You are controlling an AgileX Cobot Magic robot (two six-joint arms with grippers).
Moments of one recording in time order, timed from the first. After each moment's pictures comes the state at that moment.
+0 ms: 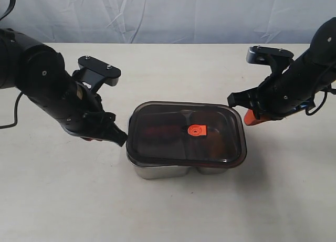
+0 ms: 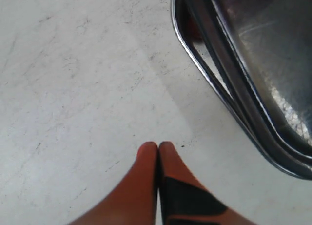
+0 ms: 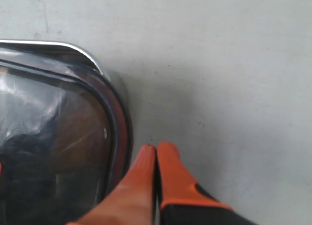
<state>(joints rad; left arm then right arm) -0.58 1.63 -0.94 0.01 0.64 -0.05 0.35 1.71 -0.95 0.41 0.62 -0.25</state>
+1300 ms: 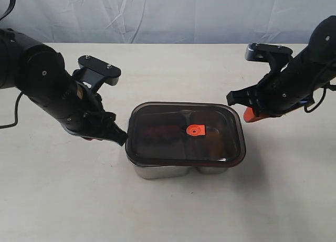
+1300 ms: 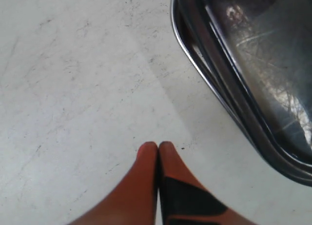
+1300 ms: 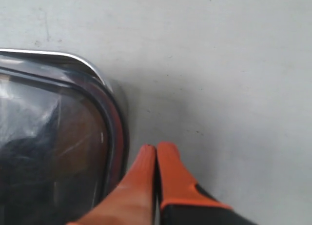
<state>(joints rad) -0.58 1.63 -0.94 0.01 0.63 -0.05 0.36 1.71 -0.96 0.38 0.60 -0.24</state>
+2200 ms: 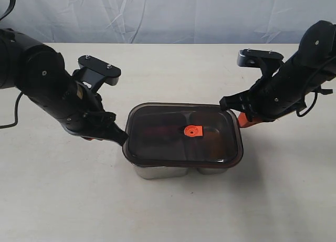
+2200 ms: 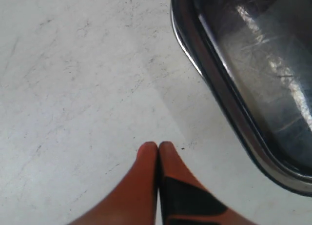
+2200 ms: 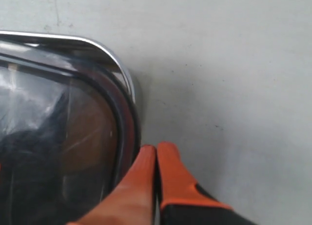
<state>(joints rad) -0.58 1.63 -0.94 0.01 0.63 -0.05 0.39 1.73 -0.96 0.40 0.61 -0.24</state>
